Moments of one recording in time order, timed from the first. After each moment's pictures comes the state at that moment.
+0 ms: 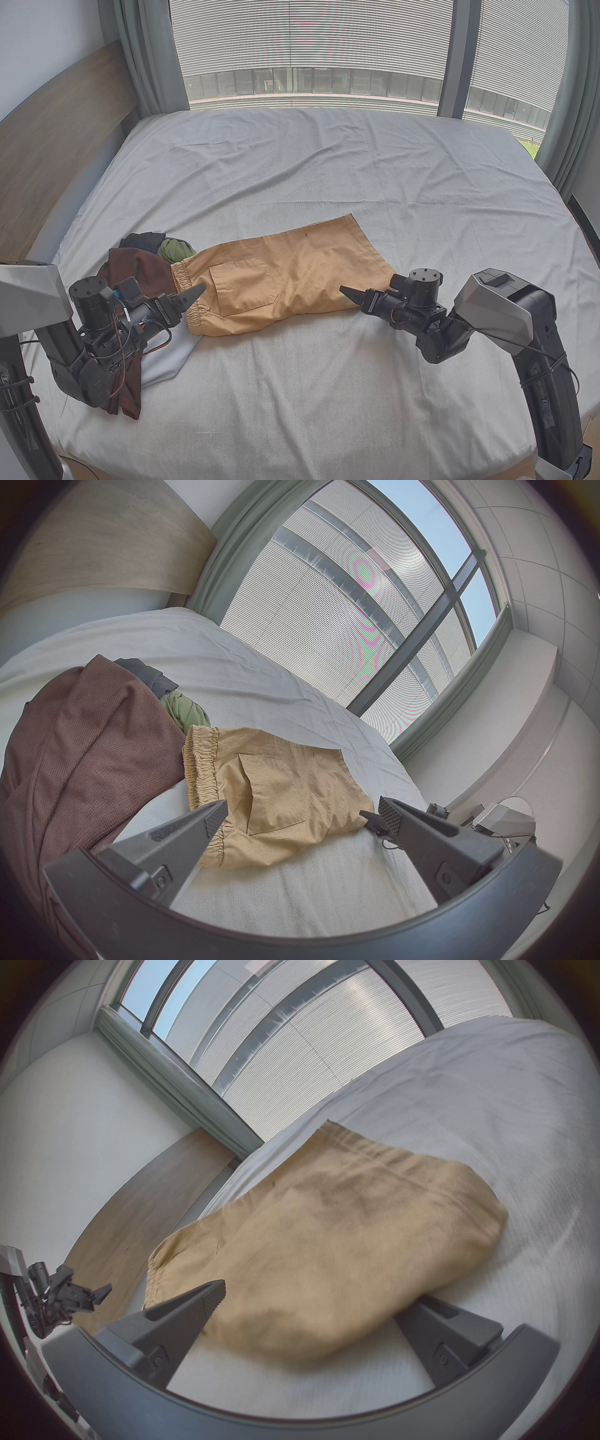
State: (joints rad) left arm -0.11 2.13 -0.43 -1.55 -0.35 -0.50; right arm 0.32 2.69 -1.35 -1.10 0.28 0.52
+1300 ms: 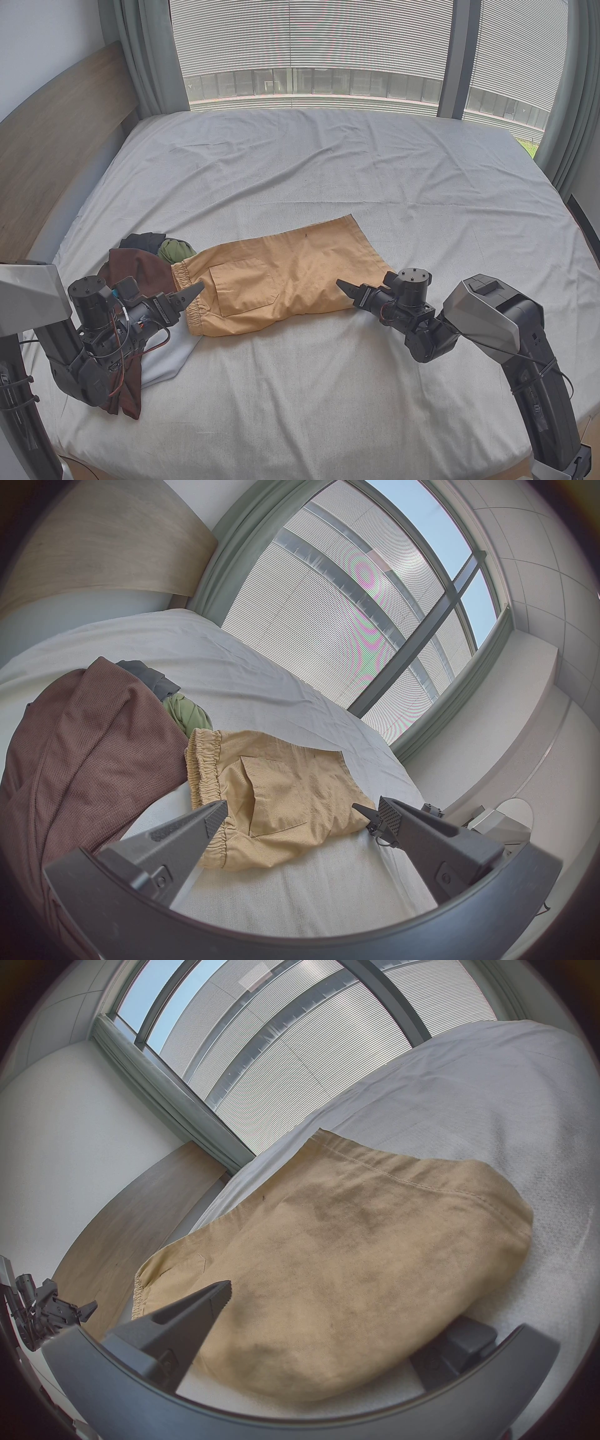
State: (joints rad) left arm -0.11 2.13 -0.43 -1.55 -0.35 -0.50; right arm 0.35 2.77 -1.50 -1.06 0.19 0.57
